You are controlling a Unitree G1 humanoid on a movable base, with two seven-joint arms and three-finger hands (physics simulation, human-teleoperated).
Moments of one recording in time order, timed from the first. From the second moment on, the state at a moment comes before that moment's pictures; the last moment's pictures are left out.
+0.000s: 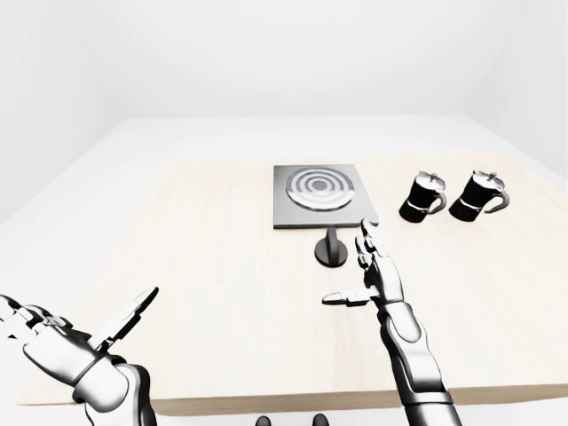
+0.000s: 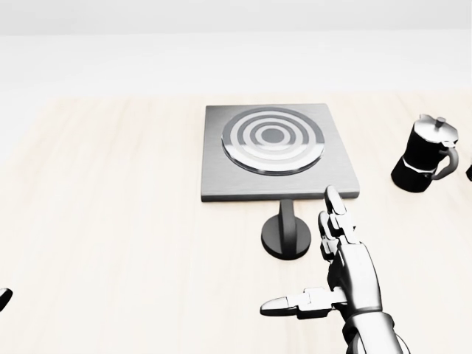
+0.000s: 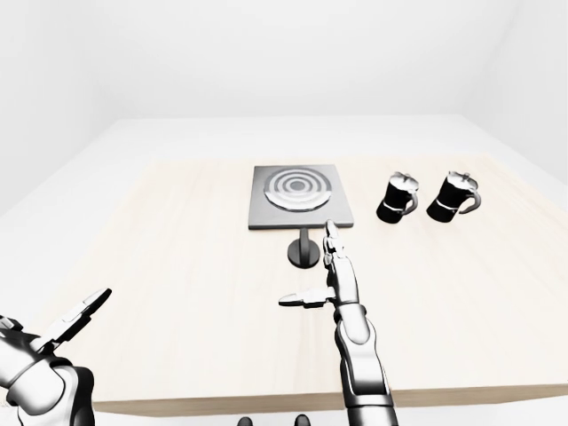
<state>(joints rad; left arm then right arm) 0.18 -0.06 0.45 -0.28 0.00 -0.09 0.52 0.00 -0.02 -0.03 0.02 0.01 -0.01 0.09</state>
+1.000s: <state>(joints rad) 0.18 -0.06 0.46 -0.29 -0.02 -0.09 0.52 0.00 -0.02 -0.03 0.04 0.05 0.03 0.11</state>
